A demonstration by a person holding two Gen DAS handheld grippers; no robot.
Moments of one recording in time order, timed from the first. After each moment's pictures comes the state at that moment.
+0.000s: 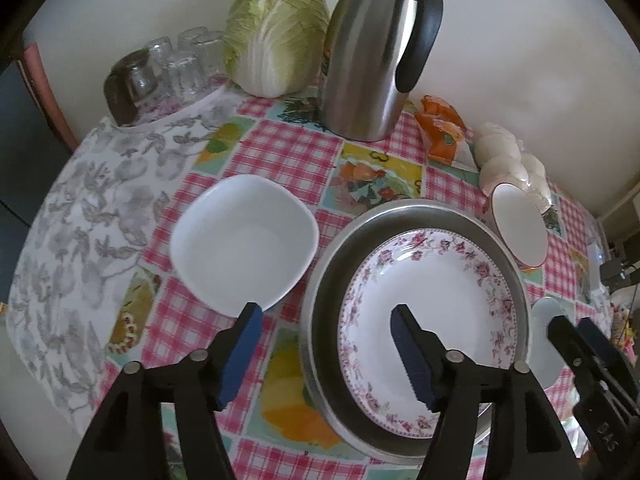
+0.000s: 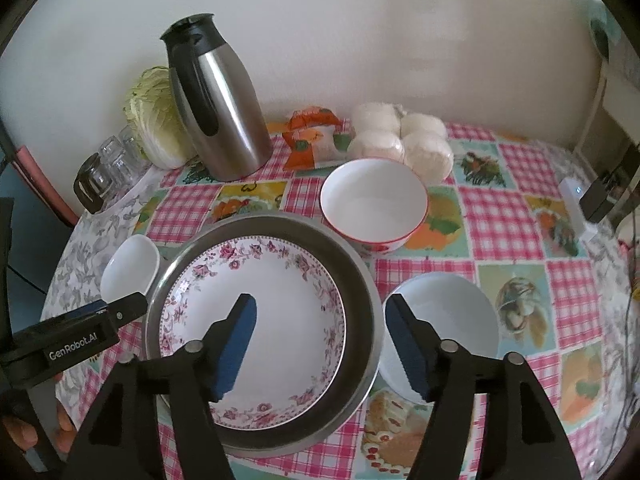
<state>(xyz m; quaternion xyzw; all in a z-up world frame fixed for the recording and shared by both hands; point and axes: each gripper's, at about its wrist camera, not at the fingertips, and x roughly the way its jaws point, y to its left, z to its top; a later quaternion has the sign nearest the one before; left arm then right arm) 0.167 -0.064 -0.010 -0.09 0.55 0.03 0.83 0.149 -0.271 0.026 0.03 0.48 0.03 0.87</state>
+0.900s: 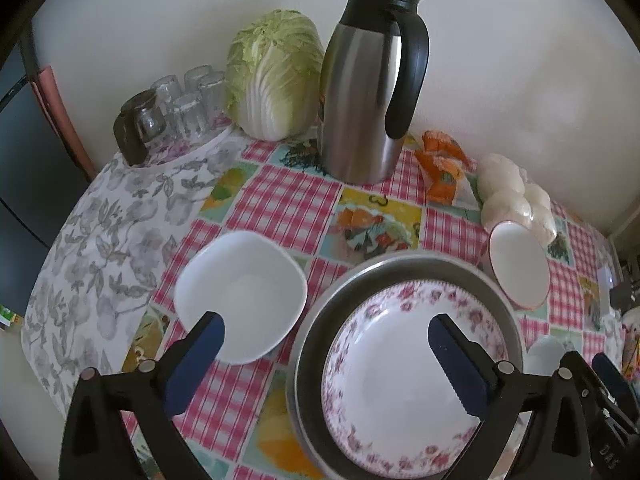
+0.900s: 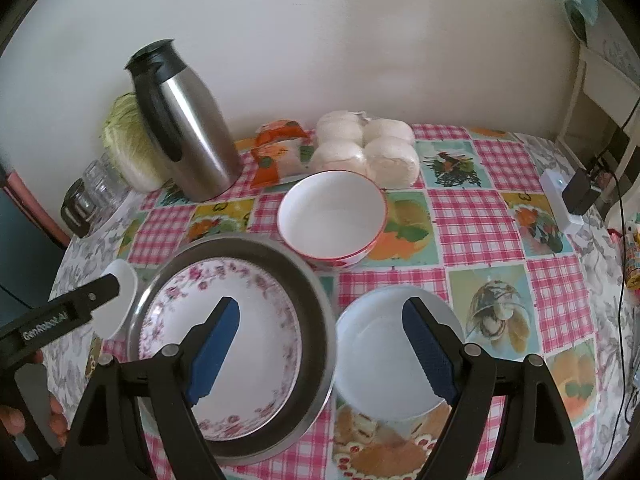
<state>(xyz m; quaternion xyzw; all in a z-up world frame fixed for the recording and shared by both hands) 0.191 -0.084 0.011 -0.07 0.50 0.06 0.86 0.161 -0.318 0.020 0.08 0.48 0.00 0.87</state>
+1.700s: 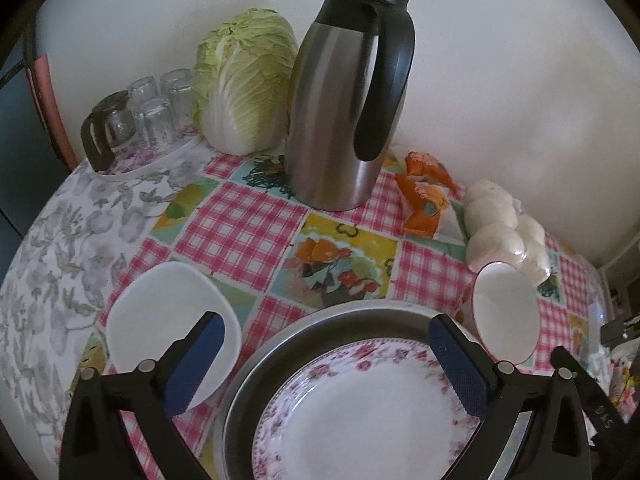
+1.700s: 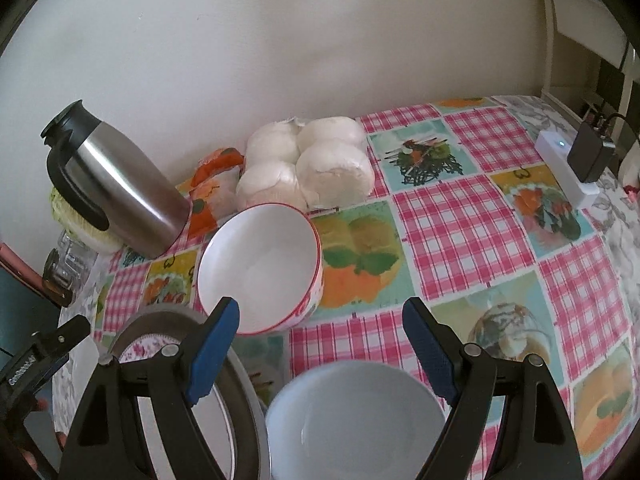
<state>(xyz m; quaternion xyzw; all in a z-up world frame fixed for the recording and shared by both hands) 0.233 -0.105 -0.010 -0.12 0.47 0.05 0.87 0.217 -0.381 -0.029 0.16 0.46 -0.03 0.87</state>
